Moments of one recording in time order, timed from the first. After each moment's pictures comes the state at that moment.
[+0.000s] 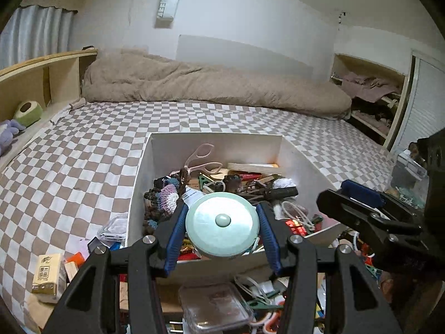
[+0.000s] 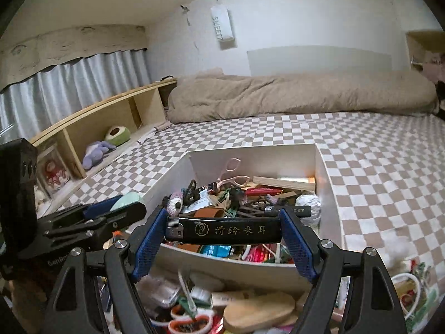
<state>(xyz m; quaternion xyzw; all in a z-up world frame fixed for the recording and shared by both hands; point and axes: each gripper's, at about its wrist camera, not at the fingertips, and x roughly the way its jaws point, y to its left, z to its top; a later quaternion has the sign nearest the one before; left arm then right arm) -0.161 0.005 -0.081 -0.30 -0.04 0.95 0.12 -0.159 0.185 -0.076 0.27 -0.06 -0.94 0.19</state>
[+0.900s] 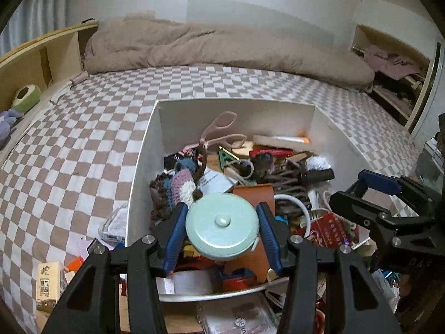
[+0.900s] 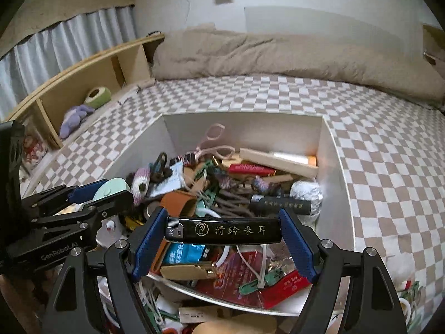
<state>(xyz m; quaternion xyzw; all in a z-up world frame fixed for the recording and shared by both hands) -0.215 0.002 -0.101 -0.40 -0.02 0.91 0.08 -0.229 0.175 -0.099 0.38 -0.01 -0.91 0.18</state>
